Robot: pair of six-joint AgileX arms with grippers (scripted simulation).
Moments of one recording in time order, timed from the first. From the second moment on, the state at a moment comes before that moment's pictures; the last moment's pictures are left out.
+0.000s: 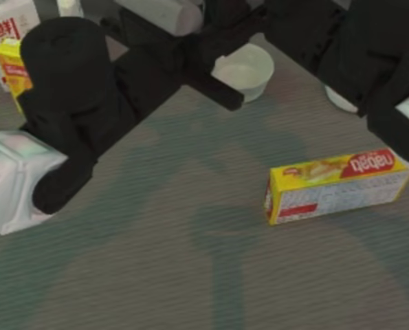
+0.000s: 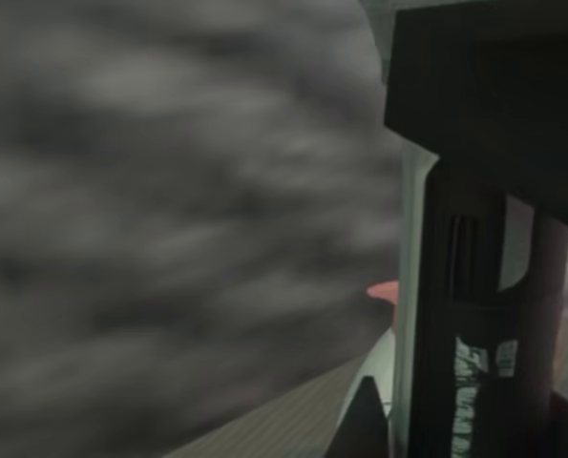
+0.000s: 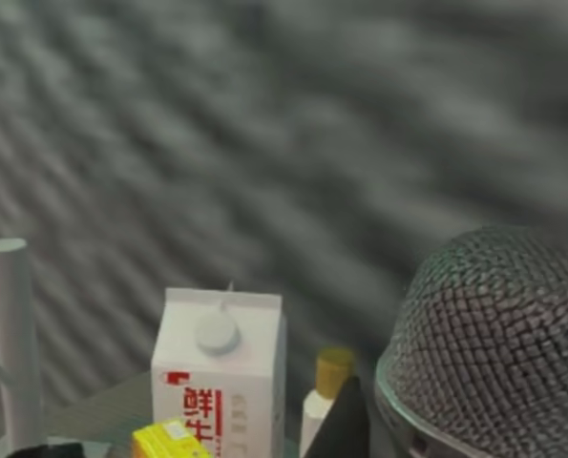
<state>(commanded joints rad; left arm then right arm) -0.64 1.49 0.81 0.72 0.15 0.02 0.66 1.59 1.05 0.59 -0.08 0.01</state>
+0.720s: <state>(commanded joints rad) -0.64 1.49 0.81 0.72 0.15 0.02 0.66 1.59 1.05 0.59 -0.08 0.01</state>
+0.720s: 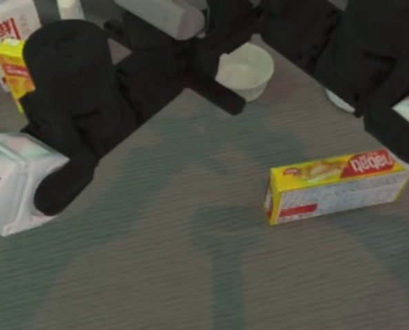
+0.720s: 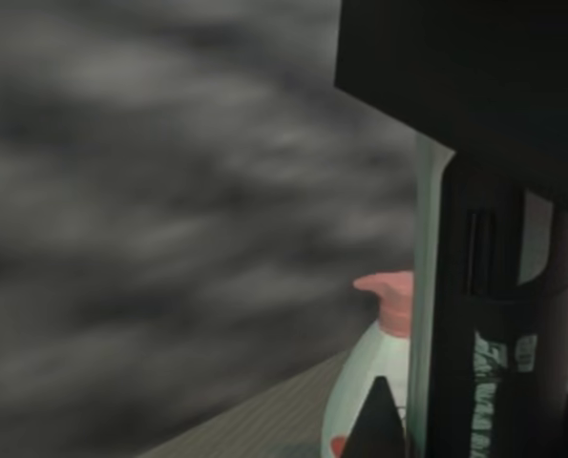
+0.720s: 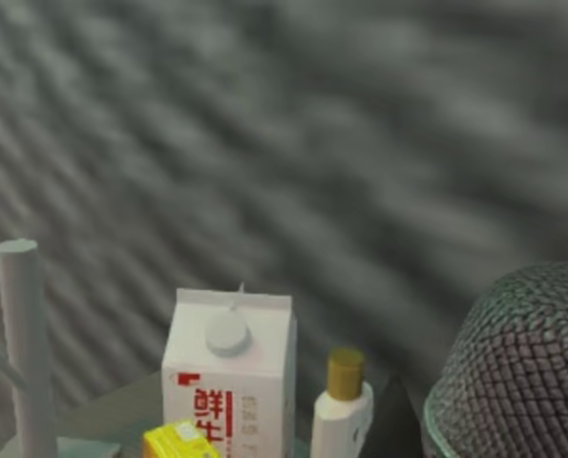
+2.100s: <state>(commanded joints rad) -0.64 1.49 0.81 0.72 0.15 0.02 0.66 1.59 1.05 0.59 -0.08 0.01</state>
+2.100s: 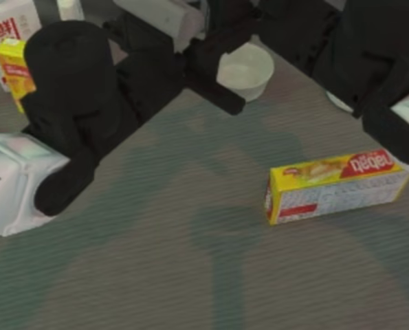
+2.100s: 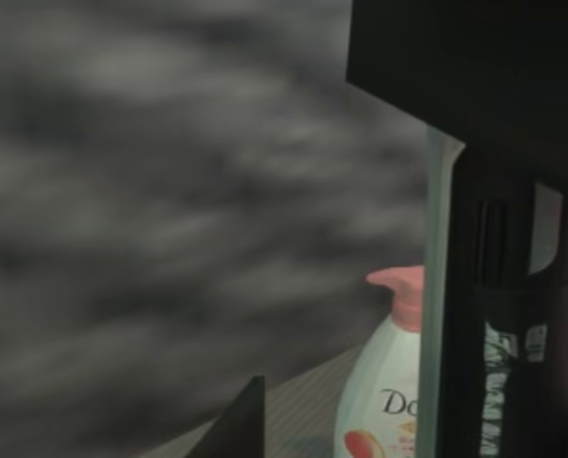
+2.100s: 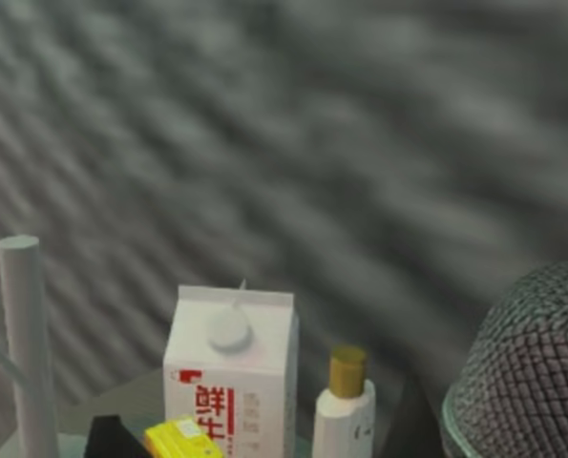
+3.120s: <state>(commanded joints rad) -0.56 1.22 0.57 0.66 0.15 0.03 0.54 1.47 0.96 0.59 -0.19 0.01</state>
